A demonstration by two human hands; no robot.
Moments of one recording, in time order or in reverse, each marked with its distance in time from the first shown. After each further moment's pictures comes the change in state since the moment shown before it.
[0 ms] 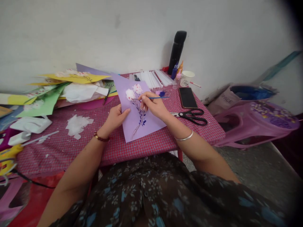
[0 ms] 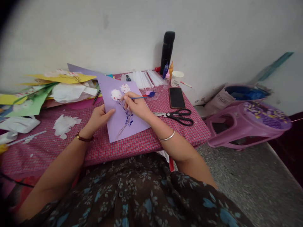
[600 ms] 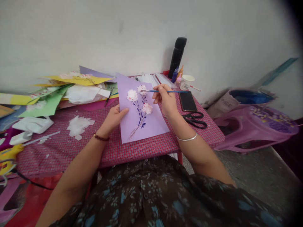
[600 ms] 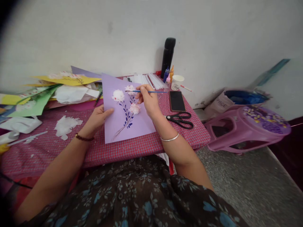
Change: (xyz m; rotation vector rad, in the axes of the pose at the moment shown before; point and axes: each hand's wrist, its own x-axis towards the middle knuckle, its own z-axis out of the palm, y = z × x) left_hand 0.004 -0.003 0.001 -0.463 -0.036 -0.217; right_hand 0.010 -0.012 -0.027 0.193 0.372 0.054
